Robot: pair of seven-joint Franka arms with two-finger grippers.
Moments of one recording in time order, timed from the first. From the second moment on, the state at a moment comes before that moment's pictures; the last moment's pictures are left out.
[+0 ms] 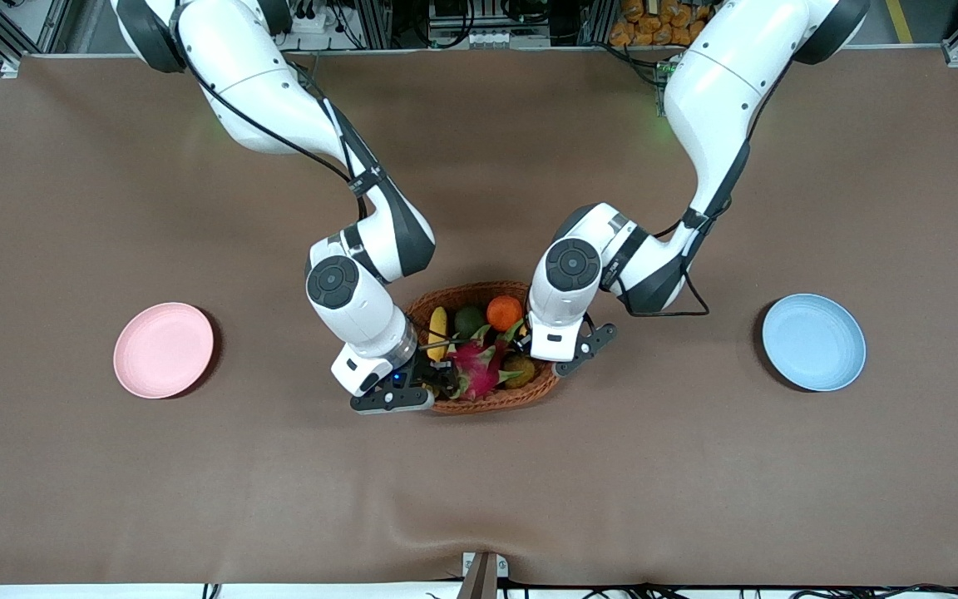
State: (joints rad) left arm -0.42 0.74 -0.25 -1.52 0.19 2.26 -1.38; right arm 0.61 0.81 -0.09 -1.35 0.26 2.49 0.35
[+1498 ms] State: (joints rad) left arm -0.16 0.44 -0.25 -1.47 0.16 1.89 -0.90; right arm 0.60 0.82 -0.11 -1.35 0.26 2.42 0.41
